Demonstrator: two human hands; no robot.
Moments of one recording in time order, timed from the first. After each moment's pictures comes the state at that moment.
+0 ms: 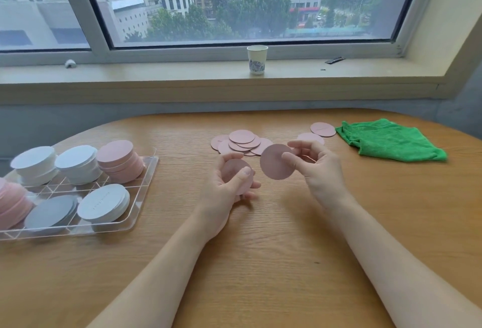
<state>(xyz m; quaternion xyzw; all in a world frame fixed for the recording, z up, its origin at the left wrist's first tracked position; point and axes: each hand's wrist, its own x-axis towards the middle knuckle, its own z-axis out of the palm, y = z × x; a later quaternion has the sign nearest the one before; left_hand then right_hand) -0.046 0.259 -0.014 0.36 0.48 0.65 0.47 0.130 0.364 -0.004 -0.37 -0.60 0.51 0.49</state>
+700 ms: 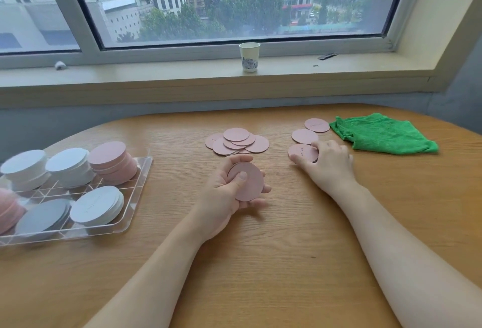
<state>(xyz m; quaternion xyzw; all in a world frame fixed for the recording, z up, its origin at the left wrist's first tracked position) -0.043 0.254 -0.013 0.38 0.43 0.60 0.56 0.157 0.410 -0.022 -0.62 -0.74 0.11 0.22</state>
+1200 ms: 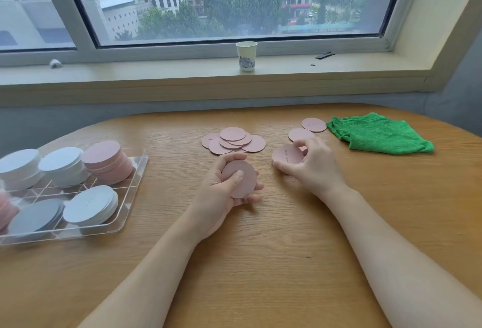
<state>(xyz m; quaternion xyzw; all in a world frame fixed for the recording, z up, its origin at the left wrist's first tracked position) -0.042 0.257 -0.013 0.37 0.44 0.61 0.55 0.147 0.399 -0.024 -0.53 -0.77 0.17 0.33</state>
